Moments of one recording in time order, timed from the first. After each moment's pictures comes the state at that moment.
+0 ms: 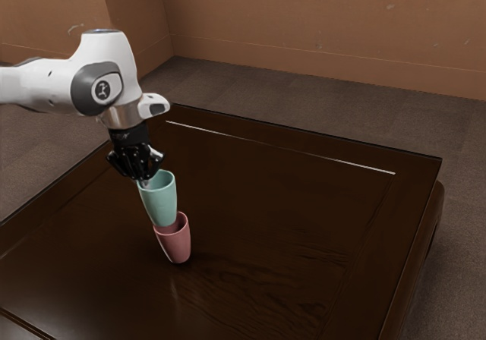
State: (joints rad) arm -0.07 -0.03 0.11 -2.07 -0.07 1.92 -0.17
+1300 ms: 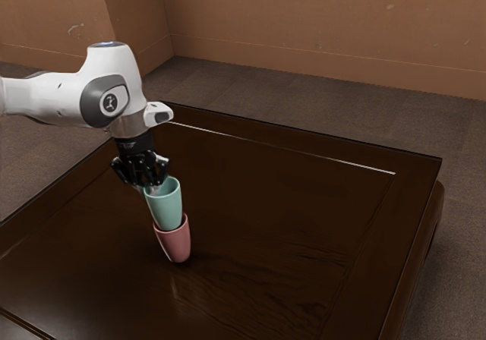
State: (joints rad) arm -0.06 0.02 0.11 -2.08 -0.08 2.01 -0.20
